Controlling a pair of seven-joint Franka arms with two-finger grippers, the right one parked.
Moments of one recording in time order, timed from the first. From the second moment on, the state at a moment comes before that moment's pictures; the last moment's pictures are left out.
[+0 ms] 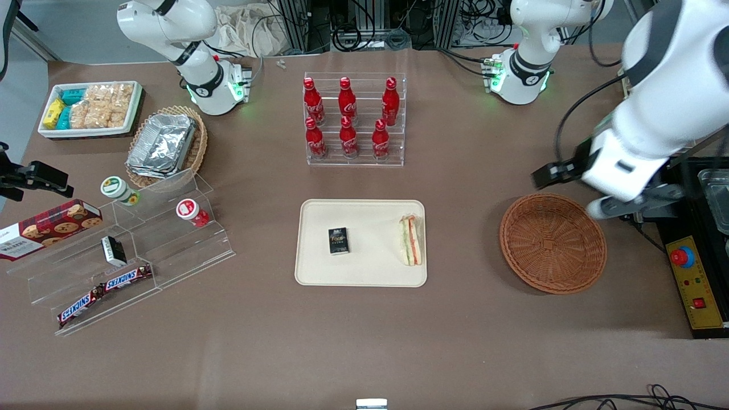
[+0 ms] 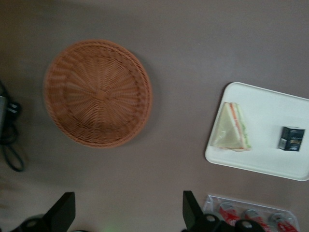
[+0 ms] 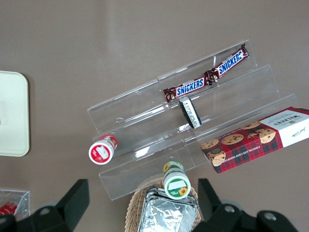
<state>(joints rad) 0.03 0.11 -0.26 -1.46 0.00 1.53 -0.41</state>
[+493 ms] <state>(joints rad) -0.03 0.00 -0.13 -1.56 0.00 1.52 -0.32</state>
